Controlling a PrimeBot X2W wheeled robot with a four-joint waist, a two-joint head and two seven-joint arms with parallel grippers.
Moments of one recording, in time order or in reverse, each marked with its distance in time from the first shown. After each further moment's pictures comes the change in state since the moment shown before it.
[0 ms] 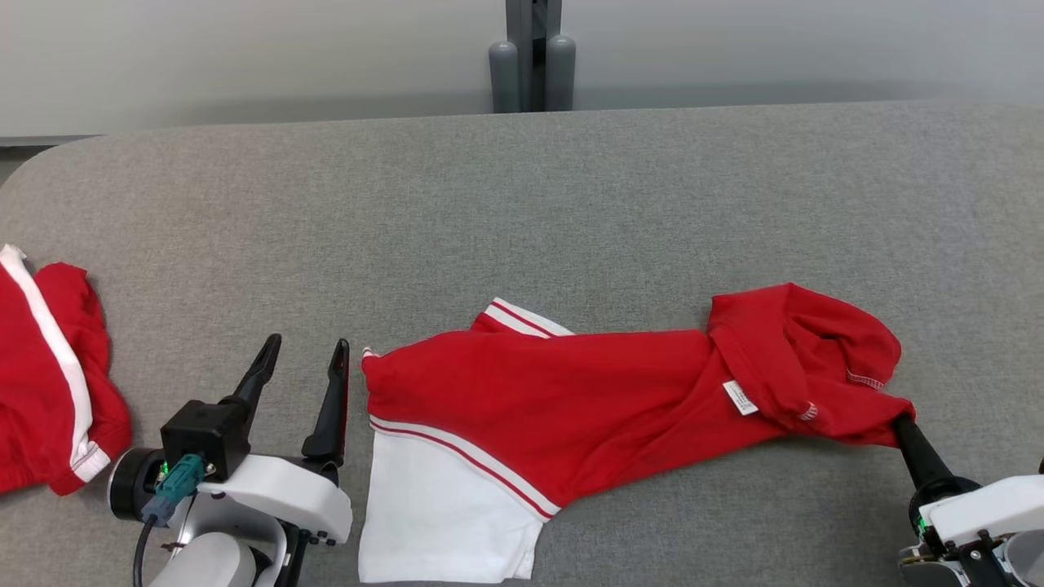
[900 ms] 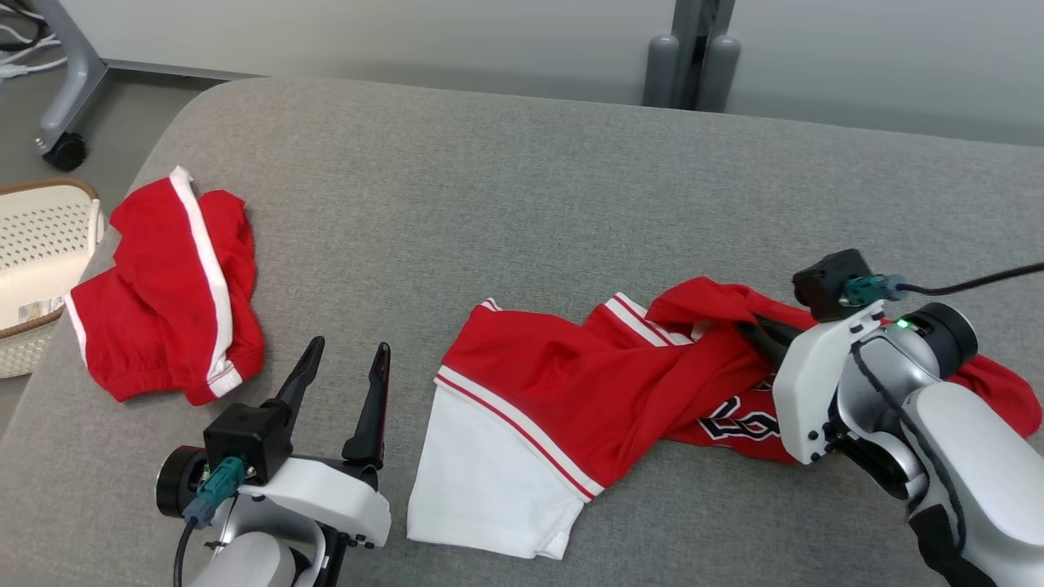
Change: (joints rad) left arm -0.009 -0.065 -0.029 0.027 0.009 -0.021 -0.020; right arm -0.462 -0.294 0.714 0.102 -0.634 0.000 0.169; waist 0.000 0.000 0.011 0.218
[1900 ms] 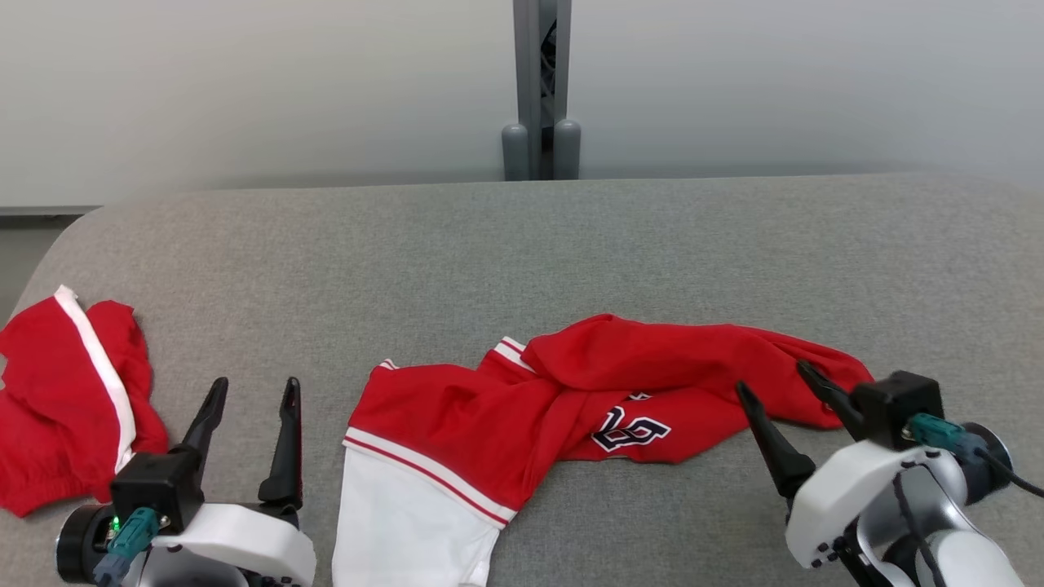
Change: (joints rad) left arm 0.176 0.149 0.107 -0.198 -0.003 0.129 0.057; right arm 0.464 0.239 -0.414 -0.357 -0.250 0.000 -0.184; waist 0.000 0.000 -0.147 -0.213
